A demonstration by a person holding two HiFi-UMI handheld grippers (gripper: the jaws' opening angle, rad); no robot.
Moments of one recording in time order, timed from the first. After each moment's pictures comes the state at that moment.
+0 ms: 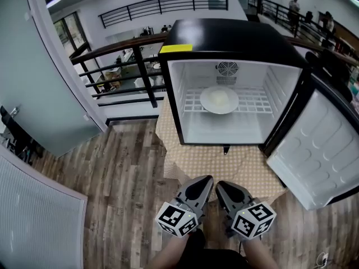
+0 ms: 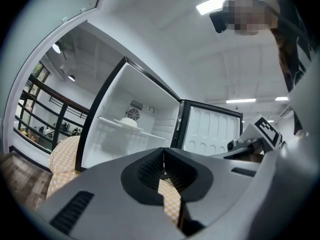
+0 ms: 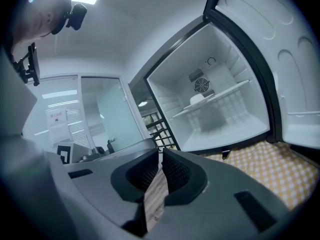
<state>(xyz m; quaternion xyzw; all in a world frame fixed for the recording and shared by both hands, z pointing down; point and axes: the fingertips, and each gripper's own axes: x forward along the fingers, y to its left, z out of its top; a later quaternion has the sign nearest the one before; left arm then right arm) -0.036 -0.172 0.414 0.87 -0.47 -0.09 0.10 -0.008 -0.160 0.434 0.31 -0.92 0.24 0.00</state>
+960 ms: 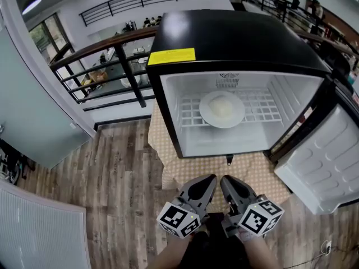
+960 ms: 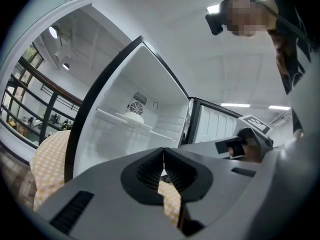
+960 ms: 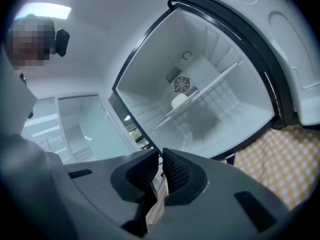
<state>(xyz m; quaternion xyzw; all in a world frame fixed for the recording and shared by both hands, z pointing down) -0.061 -0.257 0.424 0.89 -0.42 -0.09 0.13 -0.030 -0.255 0.430 0.36 -0.87 0.33 -0.08</state>
